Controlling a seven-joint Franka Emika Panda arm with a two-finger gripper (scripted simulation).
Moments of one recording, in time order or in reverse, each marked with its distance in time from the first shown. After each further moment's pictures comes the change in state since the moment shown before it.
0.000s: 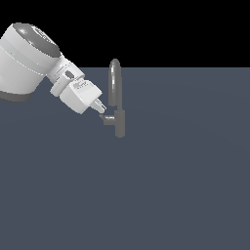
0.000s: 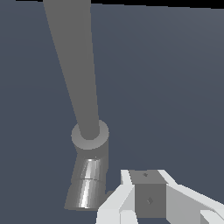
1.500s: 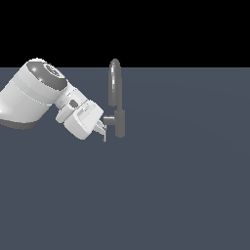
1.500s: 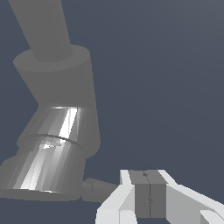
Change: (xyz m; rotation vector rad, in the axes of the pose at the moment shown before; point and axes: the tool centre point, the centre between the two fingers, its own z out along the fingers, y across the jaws) arm -0.055 0.008 0.054 -0.005 -0.031 0.023
